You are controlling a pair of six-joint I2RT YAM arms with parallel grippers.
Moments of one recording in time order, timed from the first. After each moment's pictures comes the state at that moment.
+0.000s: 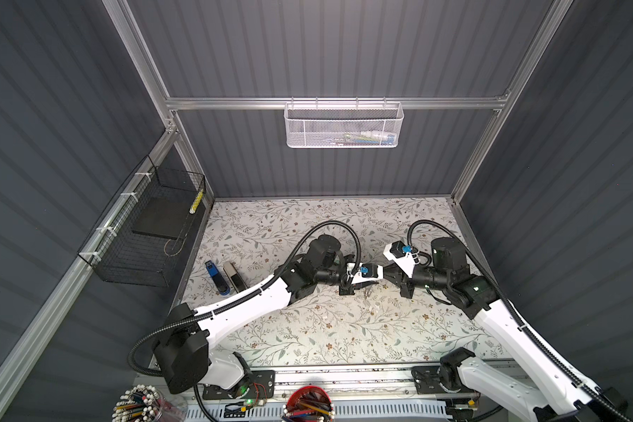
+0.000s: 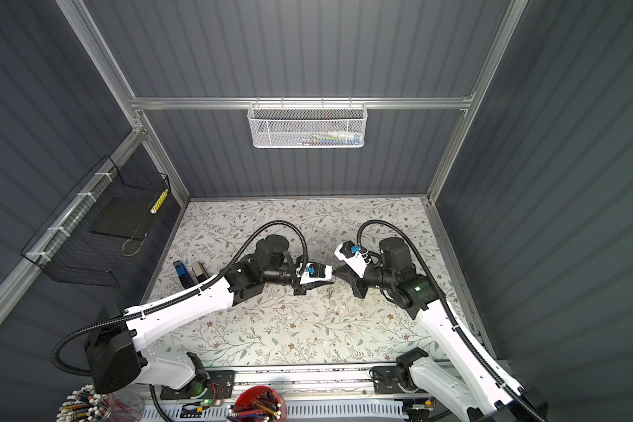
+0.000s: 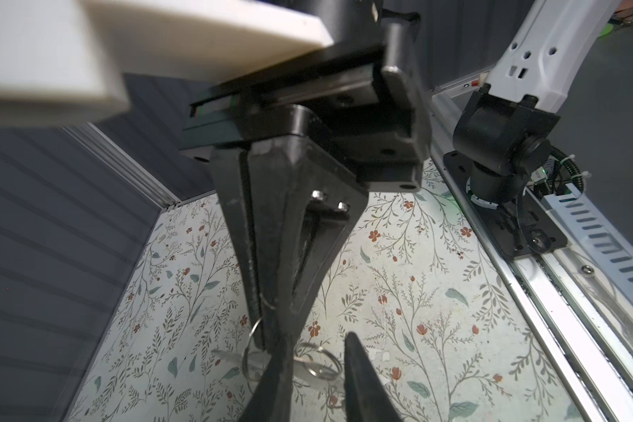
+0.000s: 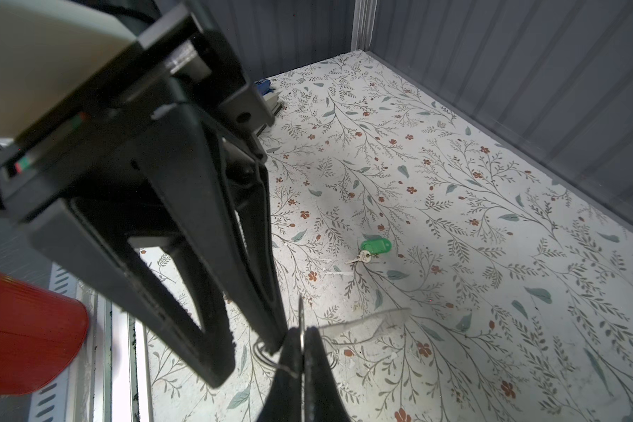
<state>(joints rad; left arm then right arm) -0.91 1.41 1.07 -0.08 0.53 0.66 0.40 0.93 0.84 -0.50 -0.65 -0.35</state>
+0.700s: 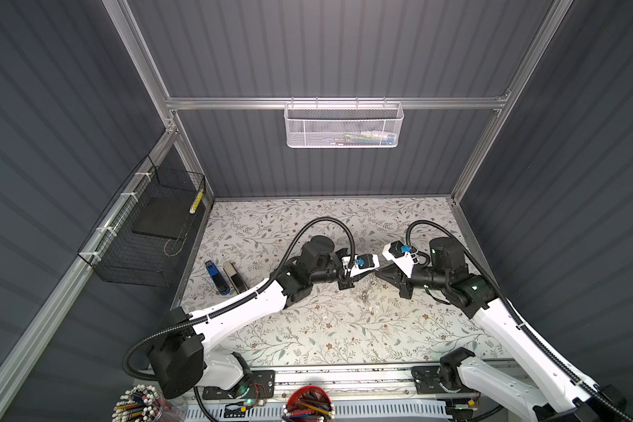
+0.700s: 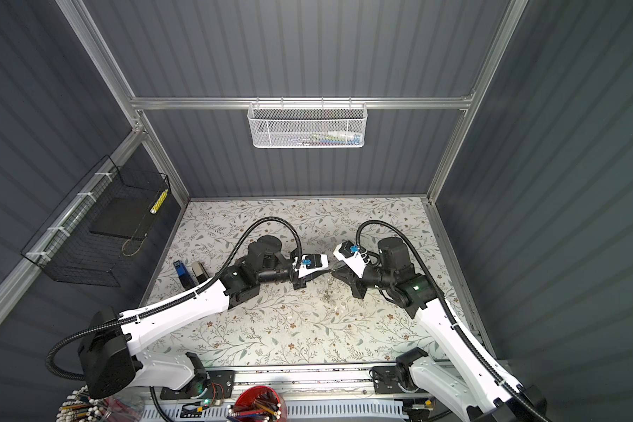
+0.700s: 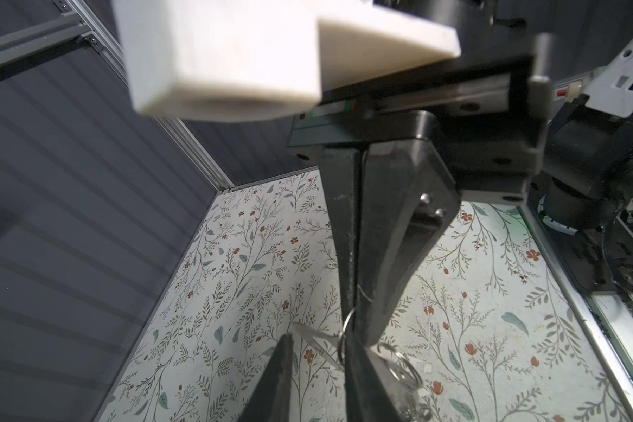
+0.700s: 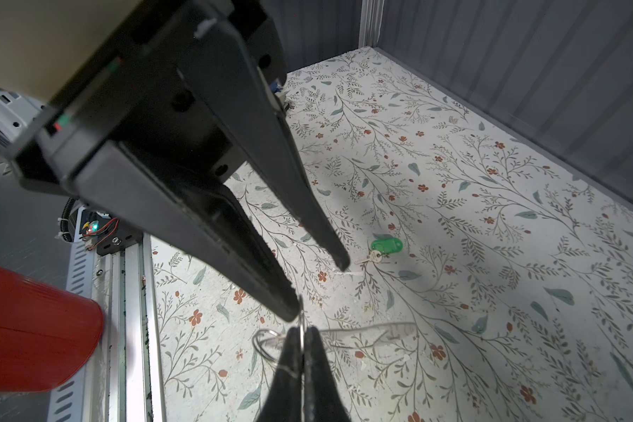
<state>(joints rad) -0.91 1.39 1.03 0.04 0.41 0.56 0.41 0.94 0.84 -0.50 -0.67 -0.33</state>
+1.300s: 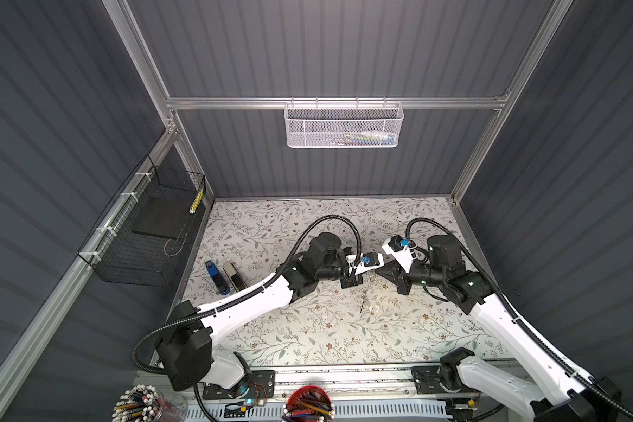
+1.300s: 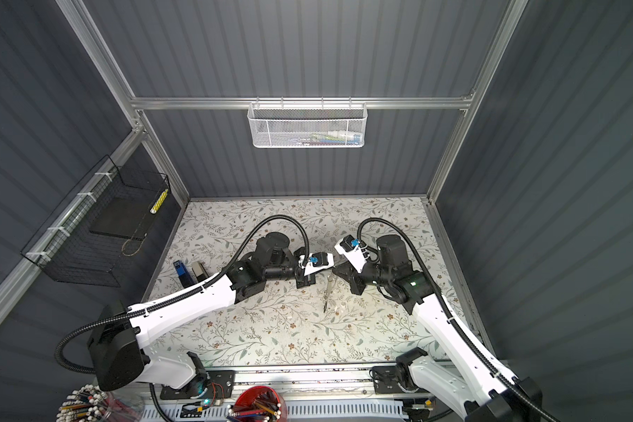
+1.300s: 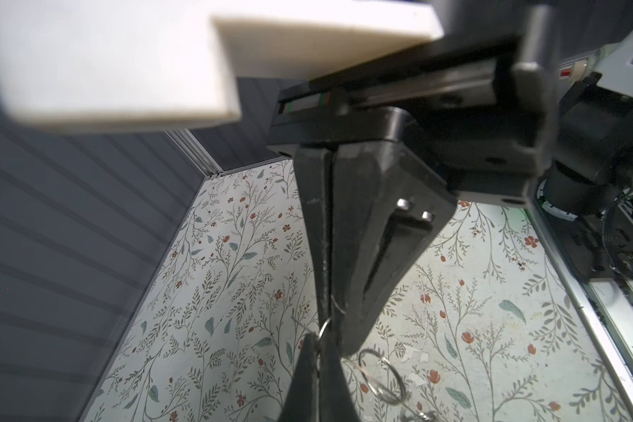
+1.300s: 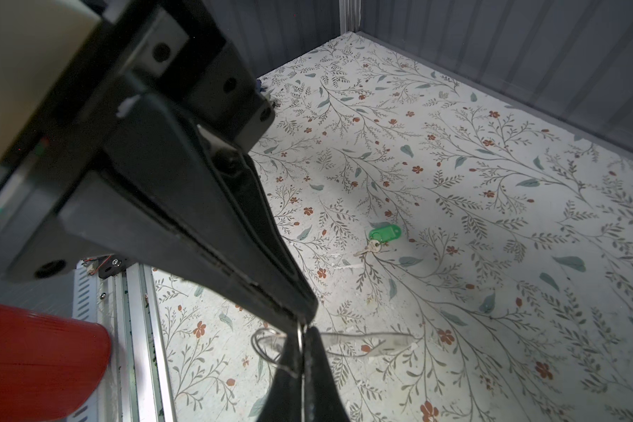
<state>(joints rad) -0.92 1.44 1.10 -0.05 0.39 0.59 0.40 0.99 0.85 -0.48 -0.64 -0.20</state>
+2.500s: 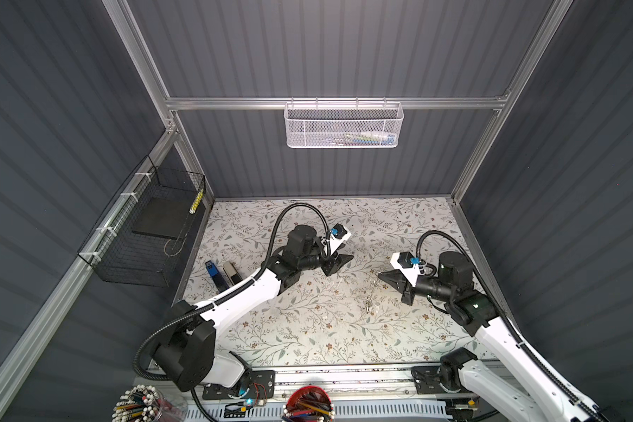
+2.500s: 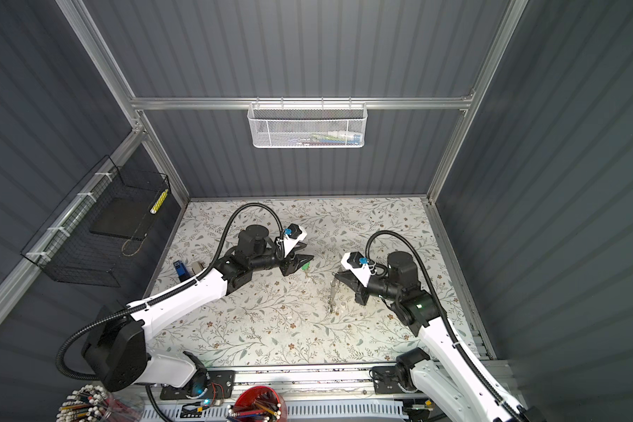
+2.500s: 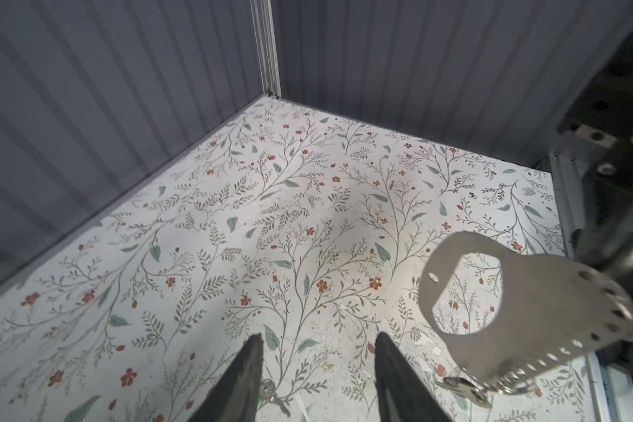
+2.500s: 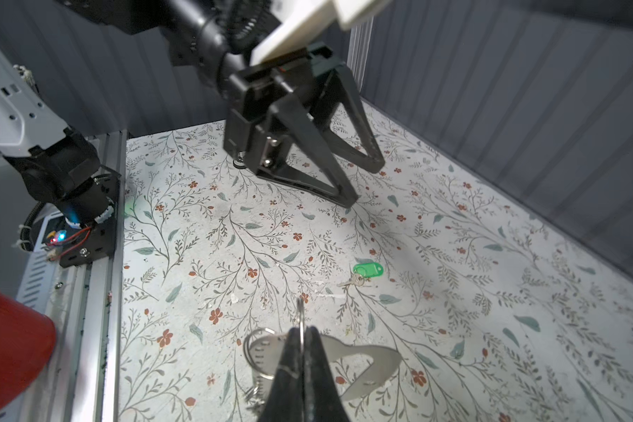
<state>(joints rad) -0.68 1.46 1.01 0.01 0.42 0.17 0.36 0.76 0.59 -0.22 -0.71 -0.37</state>
